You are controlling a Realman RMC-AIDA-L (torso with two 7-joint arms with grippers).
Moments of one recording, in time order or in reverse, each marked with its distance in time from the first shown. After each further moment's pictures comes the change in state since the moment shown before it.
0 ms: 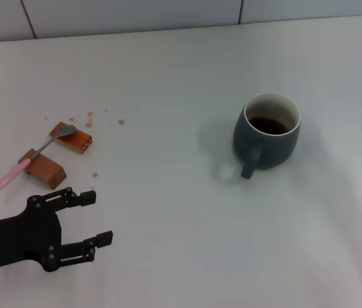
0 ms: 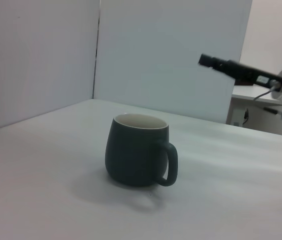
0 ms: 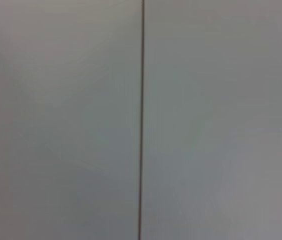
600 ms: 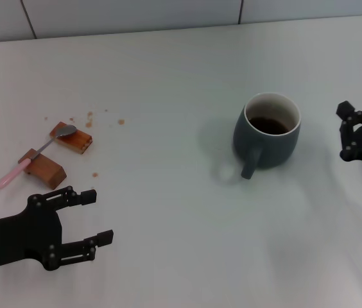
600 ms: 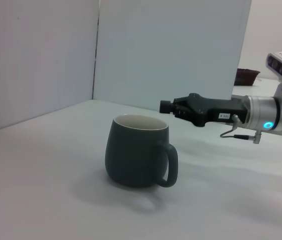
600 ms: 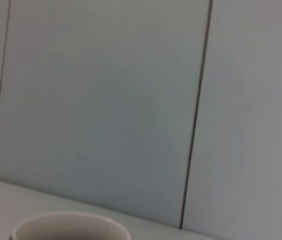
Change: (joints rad) left arm -0.004 0.000 0.001 0.000 0.000 0.001 0.000; right arm 0.189 0.004 -0.040 0.219 -0.027 0.221 -0.274
